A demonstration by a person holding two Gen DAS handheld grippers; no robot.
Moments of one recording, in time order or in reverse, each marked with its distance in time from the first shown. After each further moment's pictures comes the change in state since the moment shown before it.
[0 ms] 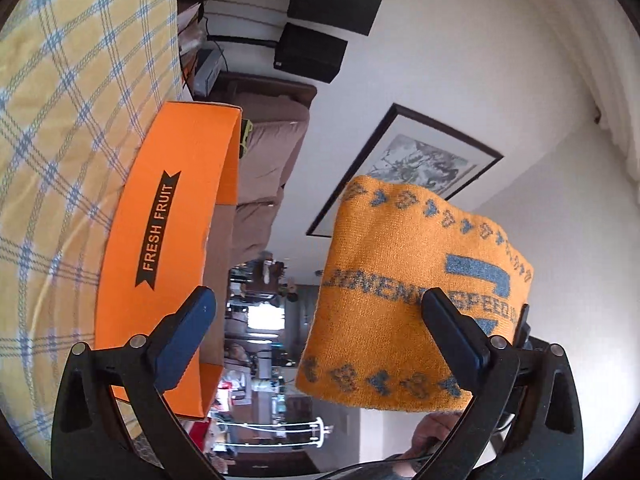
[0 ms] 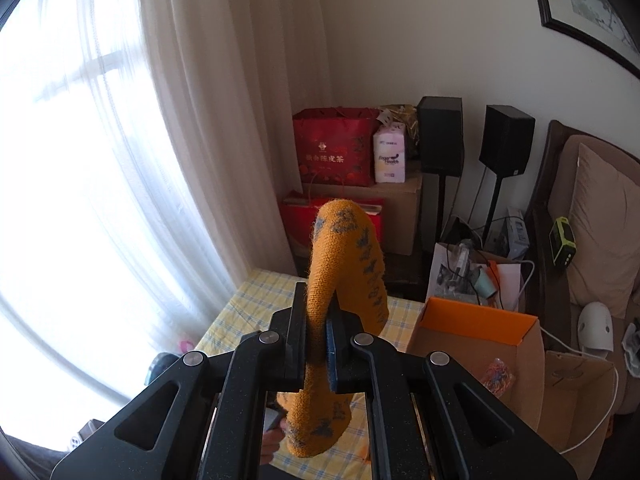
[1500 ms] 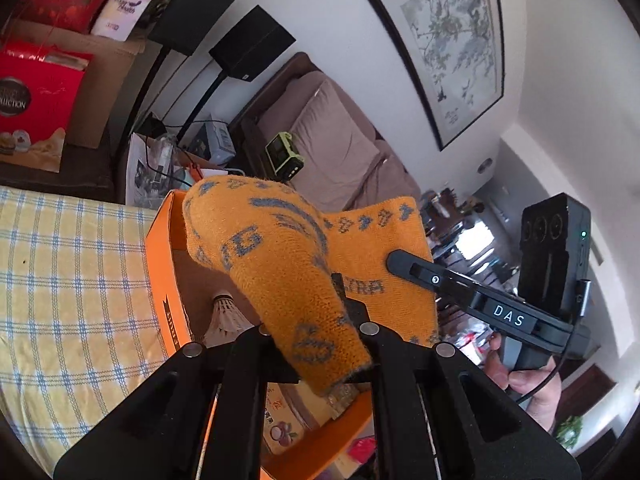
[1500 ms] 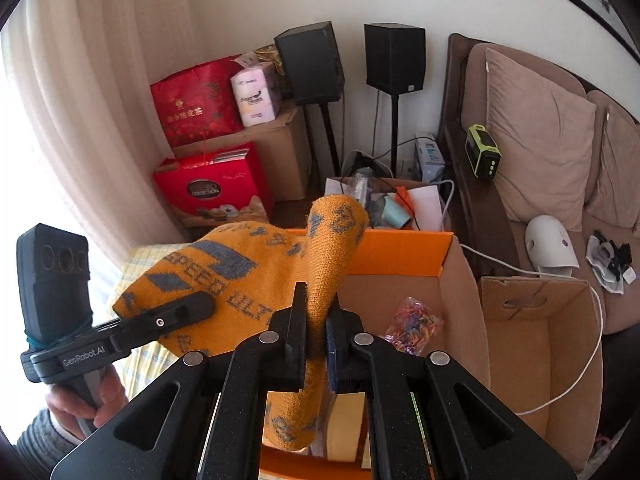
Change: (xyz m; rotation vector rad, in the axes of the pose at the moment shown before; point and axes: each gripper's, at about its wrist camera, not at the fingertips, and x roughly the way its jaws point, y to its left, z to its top) left arm 0.142 -0.125 -0.055 0.817 0.158 0.712; right arm 0.055 -0.168 -0.080 0.220 0.132 -0.280
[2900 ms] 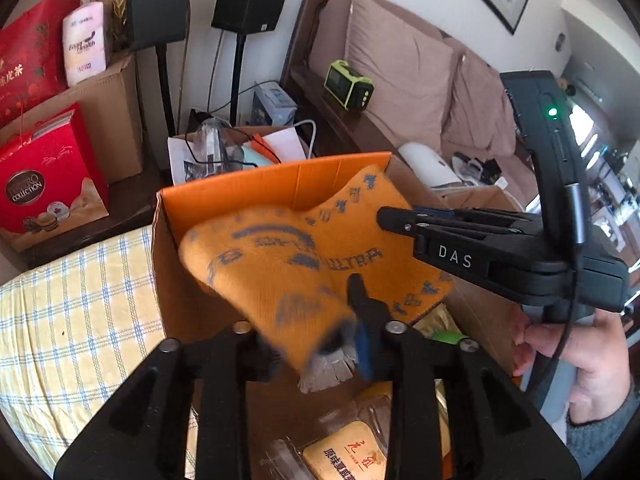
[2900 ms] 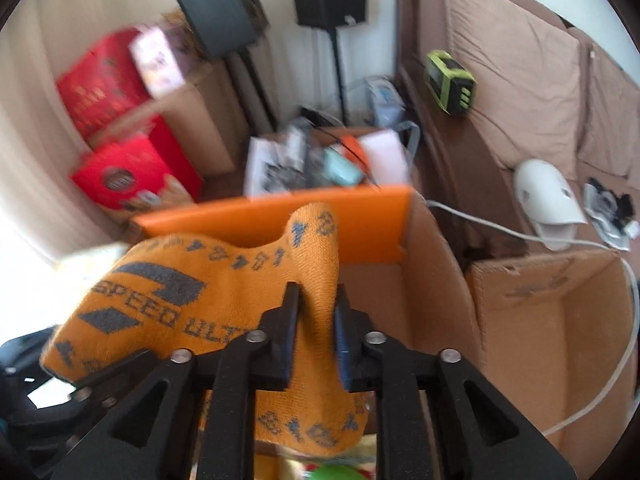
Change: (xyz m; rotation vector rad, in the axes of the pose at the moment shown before) left arm 0.123 -0.030 -0.013 0.276 0.224 0.454; right arm 0.140 -0.102 -0.006 0.117 0.151 -0.136
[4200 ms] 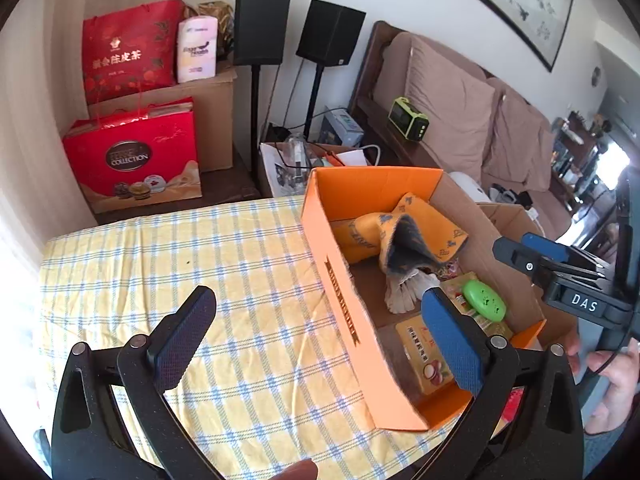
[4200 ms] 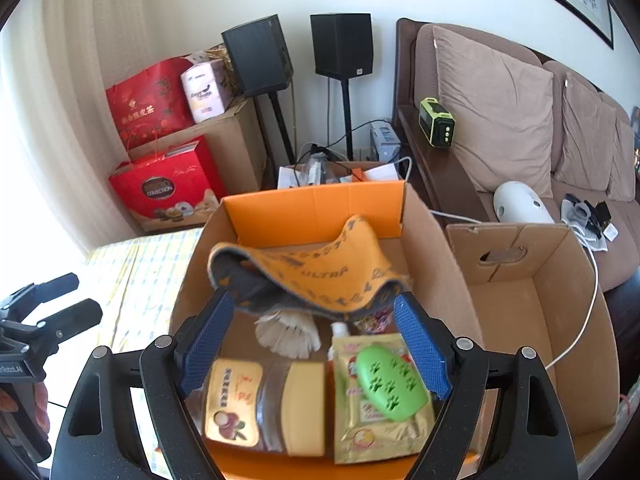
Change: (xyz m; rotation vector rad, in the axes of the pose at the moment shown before) left arm -0.127 0.059 -0.066 -0.109 -0.111 0.163; right arm -0.116 0.049 -0.083 -0.021 -0.189 0.038
